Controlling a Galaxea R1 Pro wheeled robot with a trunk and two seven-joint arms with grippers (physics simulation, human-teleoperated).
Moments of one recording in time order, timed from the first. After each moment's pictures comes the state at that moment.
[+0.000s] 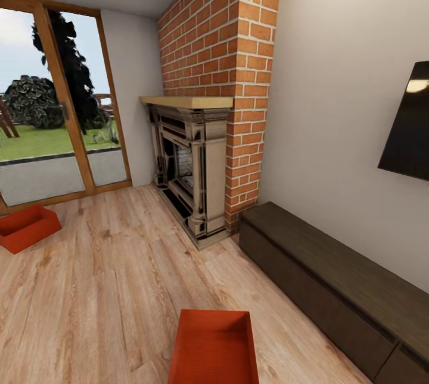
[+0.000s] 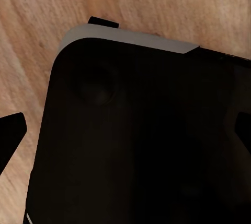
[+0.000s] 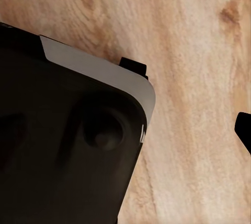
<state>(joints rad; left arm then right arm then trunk) 0.00 -0.03 0.03 -0.06 0.22 -0.11 0.01 -0.11 -0.06 0.26 0.03 0.05 -0.17 0.09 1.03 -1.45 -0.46</state>
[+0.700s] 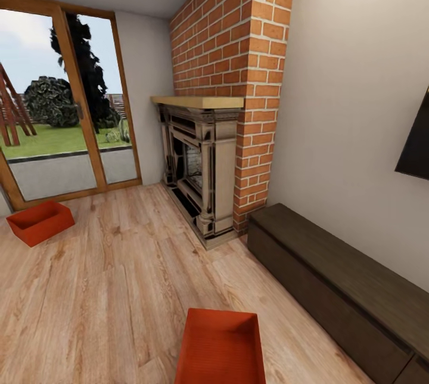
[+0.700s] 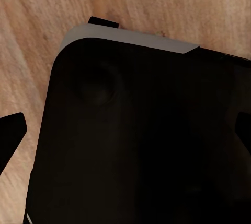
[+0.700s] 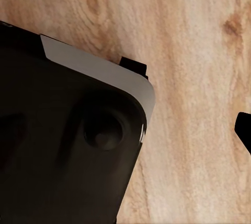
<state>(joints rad) 0.00 -0.03 0.03 -0.06 0.22 -0.11 0.01 -0.11 -0.06 0.26 0.03 0.05 -0.17 0.09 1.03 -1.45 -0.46</state>
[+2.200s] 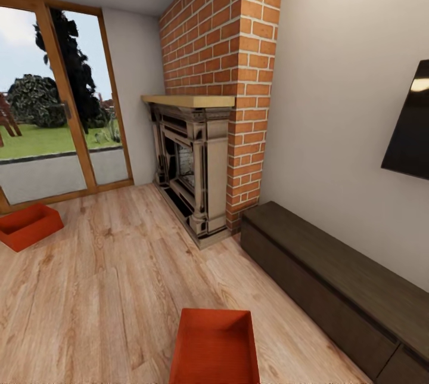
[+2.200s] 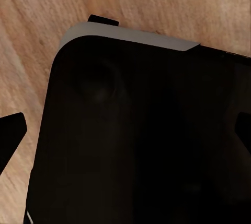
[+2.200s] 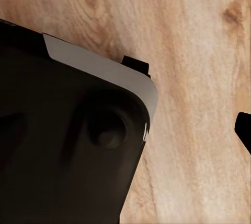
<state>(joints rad) 0.00 -0.03 0.03 -0.06 0.22 -0.11 0.01 -0.11 -0.05 0.26 0.03 0.05 -0.17 0.09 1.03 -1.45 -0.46</state>
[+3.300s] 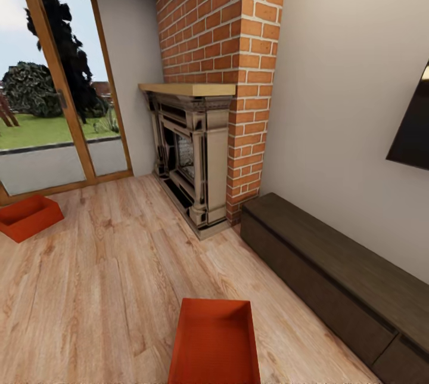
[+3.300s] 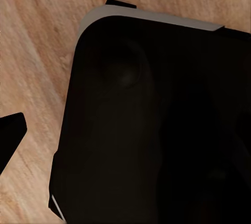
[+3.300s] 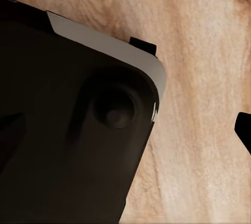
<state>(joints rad) 0.00 -0.01 0.02 -0.06 0.21 -0.11 0.01 -0.11 -0.05 0.26 0.03 0.05 -0.16 0.09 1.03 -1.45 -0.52</state>
